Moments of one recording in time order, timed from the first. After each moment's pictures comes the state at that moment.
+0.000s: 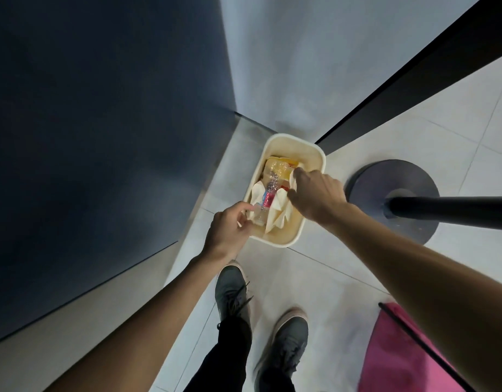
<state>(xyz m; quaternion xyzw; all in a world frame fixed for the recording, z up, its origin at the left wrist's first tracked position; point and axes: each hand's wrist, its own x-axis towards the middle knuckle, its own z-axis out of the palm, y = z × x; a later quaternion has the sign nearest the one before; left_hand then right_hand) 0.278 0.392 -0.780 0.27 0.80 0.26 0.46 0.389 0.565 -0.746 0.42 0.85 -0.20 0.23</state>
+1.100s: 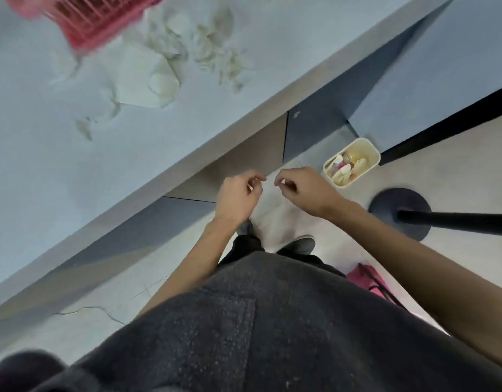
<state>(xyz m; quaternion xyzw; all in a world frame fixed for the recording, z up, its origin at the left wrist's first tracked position) 0.375 0.079 -0.254 0.12 0.91 0.33 0.23 0.424 0.259 -0.242 0.01 0.91 -0.39 0.16</state>
